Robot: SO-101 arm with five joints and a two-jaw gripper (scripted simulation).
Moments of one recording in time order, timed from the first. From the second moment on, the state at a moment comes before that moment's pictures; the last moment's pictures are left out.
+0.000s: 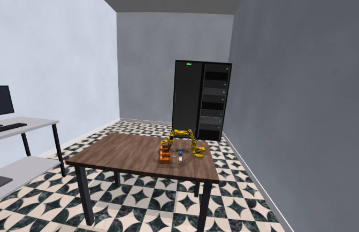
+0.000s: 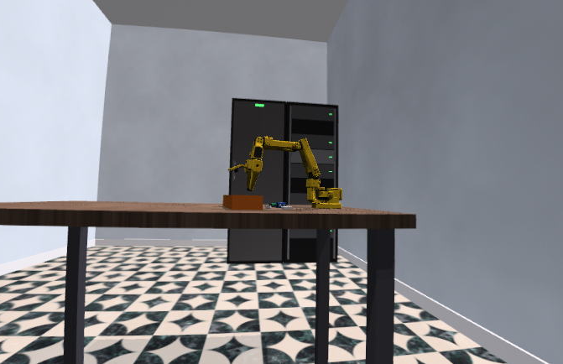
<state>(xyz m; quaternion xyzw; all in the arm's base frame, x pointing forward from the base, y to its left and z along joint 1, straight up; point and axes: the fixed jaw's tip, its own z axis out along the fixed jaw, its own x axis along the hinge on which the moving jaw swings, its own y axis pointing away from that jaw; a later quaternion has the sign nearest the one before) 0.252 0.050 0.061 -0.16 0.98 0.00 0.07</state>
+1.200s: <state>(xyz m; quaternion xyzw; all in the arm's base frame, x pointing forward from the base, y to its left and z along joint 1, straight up) 0.272 0.072 0.059 -0.12 0.99 0.01 0.11</state>
